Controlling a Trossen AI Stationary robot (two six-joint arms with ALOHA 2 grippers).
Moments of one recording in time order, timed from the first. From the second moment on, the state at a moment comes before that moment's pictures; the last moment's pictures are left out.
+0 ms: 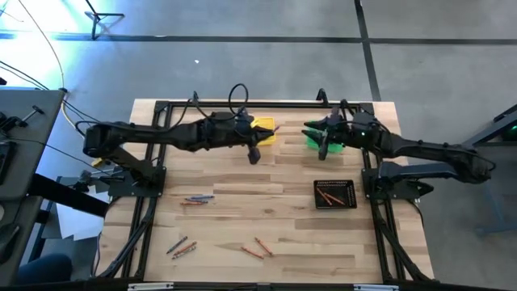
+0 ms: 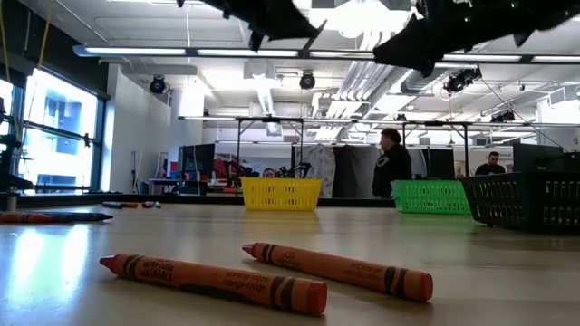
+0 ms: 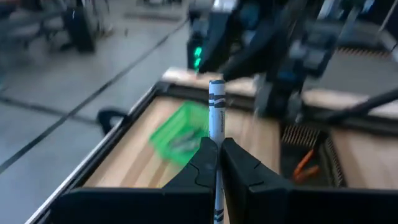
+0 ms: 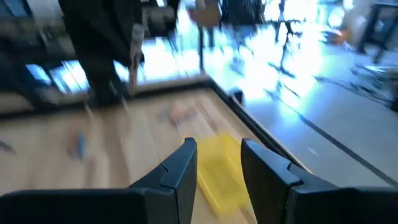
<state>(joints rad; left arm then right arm) 0.12 1.48 1.14 0.09 -0.17 -0.03 -0.32 0.86 0.57 0.16 0.00 0.02</state>
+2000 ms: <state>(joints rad) 0.10 1.71 1.14 0.68 -0.14 0.00 -0.21 1.17 0.64 0.56 0.01 0.13</state>
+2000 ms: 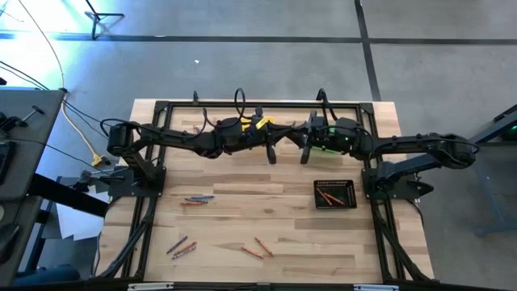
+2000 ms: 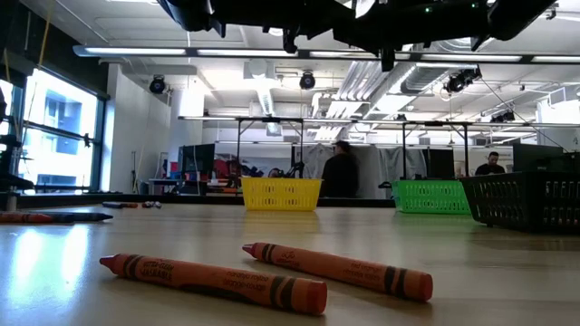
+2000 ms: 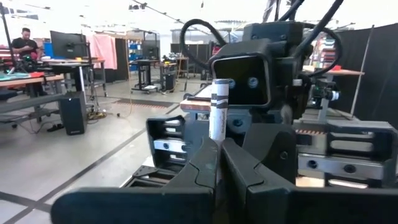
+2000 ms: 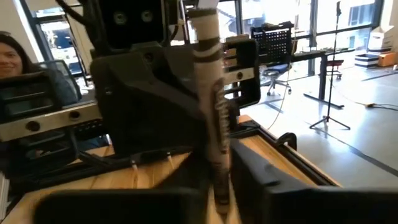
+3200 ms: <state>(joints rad) 0.09 1.69 1.14 0.34 -0.15 -0.09 -0.67 1.04 0.52 -0.27 0.16 0.18</state>
